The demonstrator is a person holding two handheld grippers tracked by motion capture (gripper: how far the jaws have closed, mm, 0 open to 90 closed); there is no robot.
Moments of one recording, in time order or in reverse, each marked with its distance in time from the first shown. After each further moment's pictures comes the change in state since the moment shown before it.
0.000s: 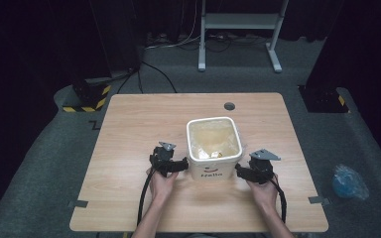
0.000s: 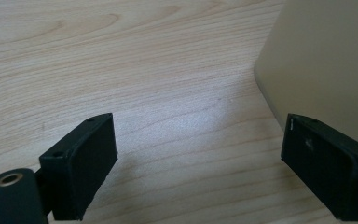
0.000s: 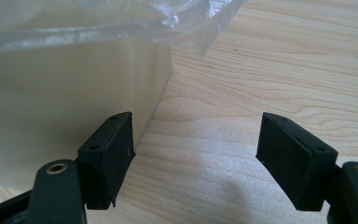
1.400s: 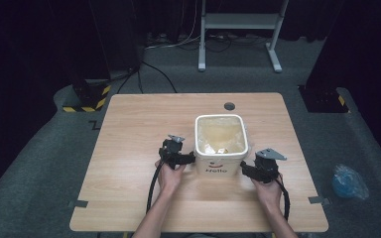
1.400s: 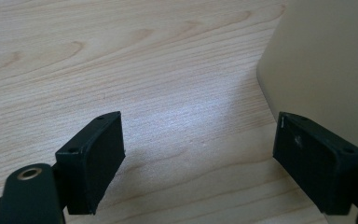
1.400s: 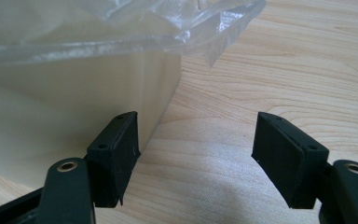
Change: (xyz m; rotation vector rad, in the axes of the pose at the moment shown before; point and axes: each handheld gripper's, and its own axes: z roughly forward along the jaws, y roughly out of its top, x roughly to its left) left arm -0.016 0.024 0.021 0.031 -0.001 0.025; right arm -0.014 -0.001 -0.004 -0.024 -0.031 0.026
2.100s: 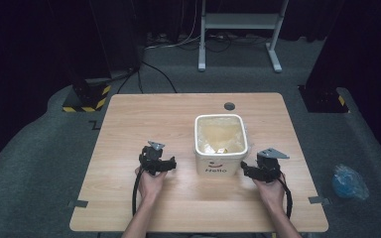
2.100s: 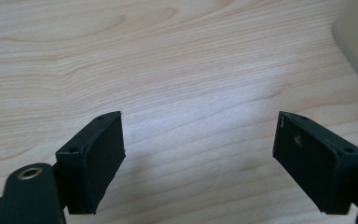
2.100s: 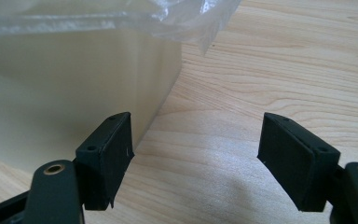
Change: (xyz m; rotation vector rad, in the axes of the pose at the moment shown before) left arm 0.053 -0.032 -0.032 -0.006 0.071 0.004; right arm -0.010 -0.002 0.001 0.028 0.054 -0.001
